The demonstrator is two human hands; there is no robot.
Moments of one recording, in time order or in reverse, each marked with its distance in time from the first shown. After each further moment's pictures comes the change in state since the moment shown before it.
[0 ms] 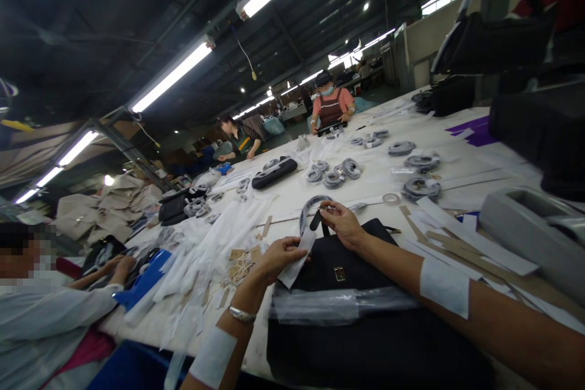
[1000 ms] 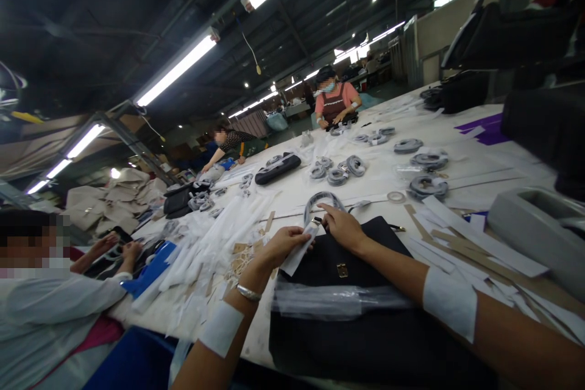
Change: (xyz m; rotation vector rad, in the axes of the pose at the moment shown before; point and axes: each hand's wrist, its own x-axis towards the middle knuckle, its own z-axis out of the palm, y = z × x) left_hand 0.019 0.013 0.001 0.154 -0.004 -0.001; right_hand -0.004 0.004 -0.010 -1.108 -0.173 -0.355
